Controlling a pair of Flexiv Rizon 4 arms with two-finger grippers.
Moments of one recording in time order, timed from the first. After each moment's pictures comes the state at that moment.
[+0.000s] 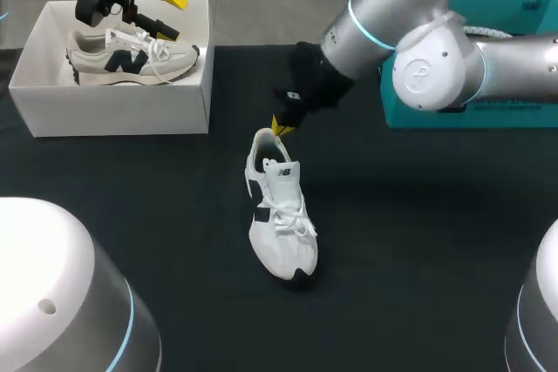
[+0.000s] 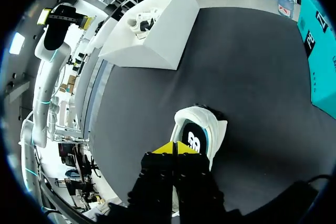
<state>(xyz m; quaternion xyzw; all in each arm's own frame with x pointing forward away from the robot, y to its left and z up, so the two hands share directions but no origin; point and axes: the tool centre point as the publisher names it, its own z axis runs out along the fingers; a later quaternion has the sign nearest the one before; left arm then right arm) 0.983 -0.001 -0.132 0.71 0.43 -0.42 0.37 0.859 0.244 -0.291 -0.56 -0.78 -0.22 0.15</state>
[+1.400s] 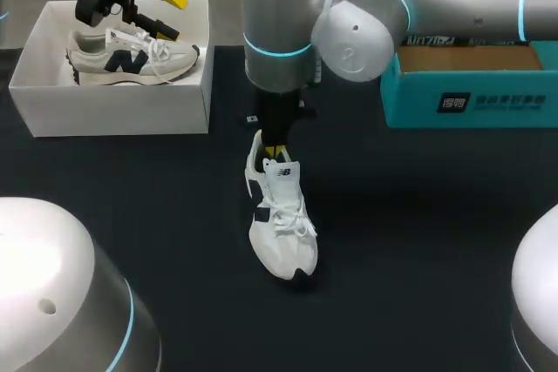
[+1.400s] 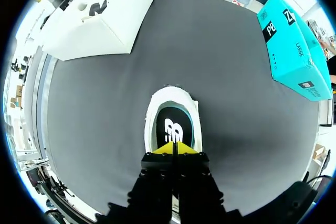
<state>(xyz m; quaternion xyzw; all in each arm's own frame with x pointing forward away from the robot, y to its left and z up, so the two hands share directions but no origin) 0.983 -0.001 -0.132 0.71 0.43 -0.42 0.37 0.837 0.248 -0.323 -0.65 -0.76 -0.04 -0.01</state>
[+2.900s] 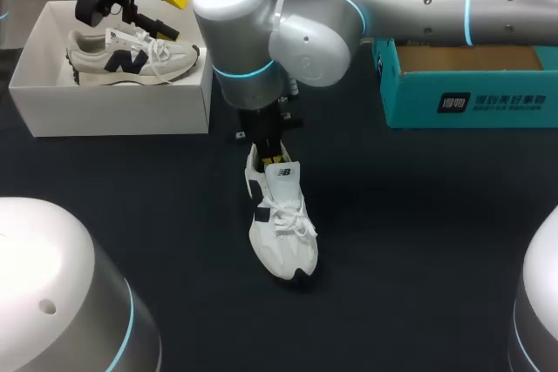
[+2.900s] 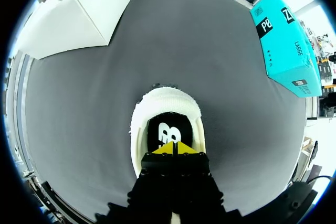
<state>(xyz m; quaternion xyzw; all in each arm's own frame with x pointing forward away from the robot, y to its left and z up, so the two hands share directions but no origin) 0.983 -0.001 -0.132 0.71 0.43 -0.42 0.37 0.852 0.247 -0.360 -0.66 -0.74 0.03 -0.08</state>
